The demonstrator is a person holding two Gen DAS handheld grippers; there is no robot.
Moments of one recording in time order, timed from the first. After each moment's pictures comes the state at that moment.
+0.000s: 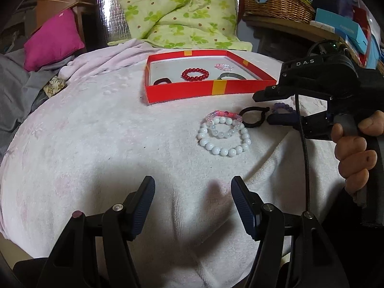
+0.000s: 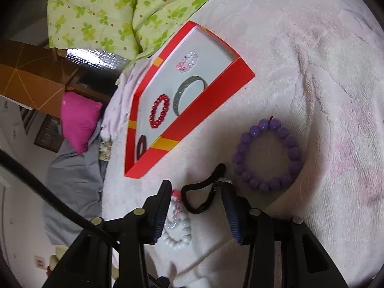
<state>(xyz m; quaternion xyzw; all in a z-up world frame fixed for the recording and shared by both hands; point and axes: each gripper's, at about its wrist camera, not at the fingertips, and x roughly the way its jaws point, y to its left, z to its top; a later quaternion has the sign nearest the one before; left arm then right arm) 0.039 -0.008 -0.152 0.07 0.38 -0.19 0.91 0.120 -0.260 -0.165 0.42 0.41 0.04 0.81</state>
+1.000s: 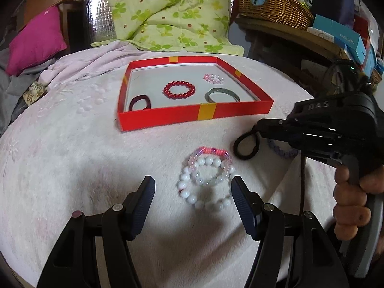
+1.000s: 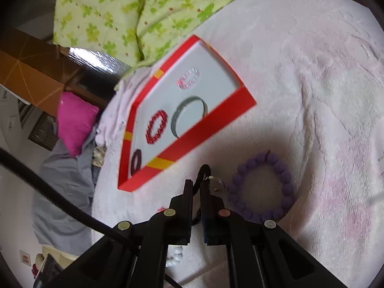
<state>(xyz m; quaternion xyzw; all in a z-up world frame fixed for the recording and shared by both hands) 0.097 -0.041 -0.136 0.05 0.38 -0.23 0.89 0.126 -0.270 -0.152 0.39 0.38 0.02 0.84</state>
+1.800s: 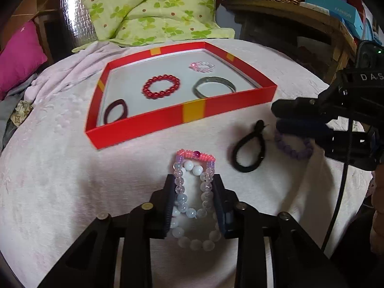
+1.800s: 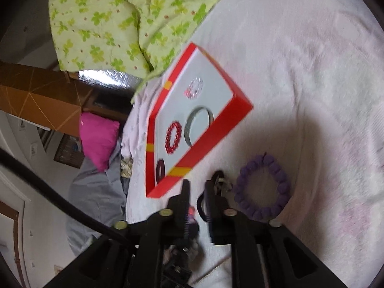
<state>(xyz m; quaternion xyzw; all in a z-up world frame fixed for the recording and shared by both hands) 0.126 -0.073 -0.152 0.12 0.40 -0.24 0.88 0.118 -0.293 -0.154 0.48 0.37 0.07 0.79</state>
